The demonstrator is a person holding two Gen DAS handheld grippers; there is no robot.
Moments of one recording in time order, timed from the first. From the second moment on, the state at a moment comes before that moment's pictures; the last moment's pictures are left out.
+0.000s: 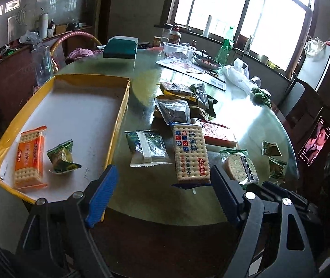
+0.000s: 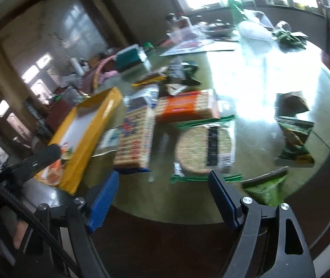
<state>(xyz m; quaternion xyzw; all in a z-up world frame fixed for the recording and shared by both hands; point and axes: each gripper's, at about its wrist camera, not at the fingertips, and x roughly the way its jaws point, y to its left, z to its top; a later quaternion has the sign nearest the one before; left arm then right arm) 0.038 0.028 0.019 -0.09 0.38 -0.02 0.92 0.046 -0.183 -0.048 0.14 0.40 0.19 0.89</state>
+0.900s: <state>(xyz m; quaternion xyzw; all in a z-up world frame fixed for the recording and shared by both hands) 0.064 0.032 -0.010 -0.09 0.41 -0.03 0.91 0.110 -0.148 -0.077 0.00 0.45 0.03 0.89</state>
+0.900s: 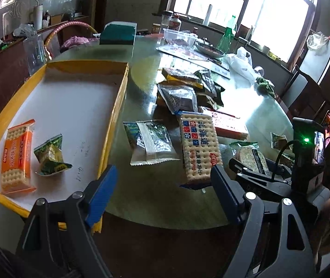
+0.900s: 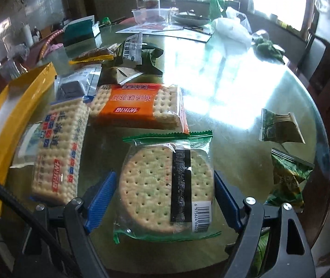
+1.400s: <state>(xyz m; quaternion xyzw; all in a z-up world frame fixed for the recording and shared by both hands) 0.098 0.007 -0.033 -0.08 0.47 -0.06 0.88 0.106 -0.146 -0.075 -0.01 0.43 0.06 0.90</state>
